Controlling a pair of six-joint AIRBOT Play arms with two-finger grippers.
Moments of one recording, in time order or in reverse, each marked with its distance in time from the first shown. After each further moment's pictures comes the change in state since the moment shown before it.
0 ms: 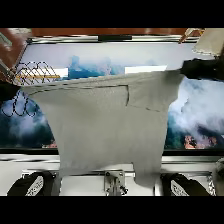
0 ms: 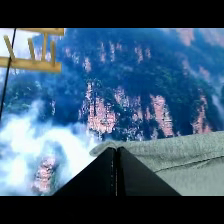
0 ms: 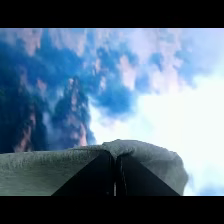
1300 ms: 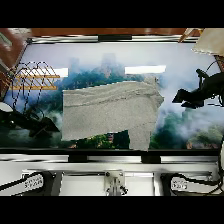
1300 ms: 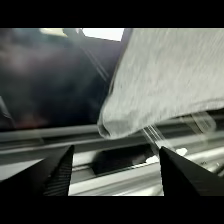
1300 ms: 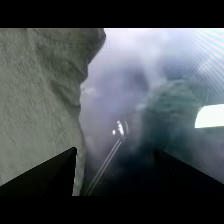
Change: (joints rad) left arm 0.142 -0.474 -0.341 -0.164 -0.385 0.027; right arm -0.271 -0.341 -0.095 0.094 -0.306 -0.109
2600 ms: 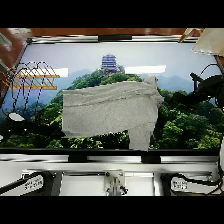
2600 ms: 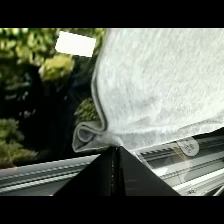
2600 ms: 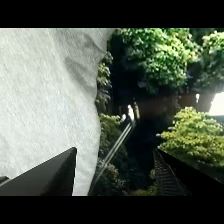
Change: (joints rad) left arm -0.077 0.043 -0.164 -0.131 0.241 0.025; right arm 0.028 0.000 -0.045 0.032 -0.013 -0.014
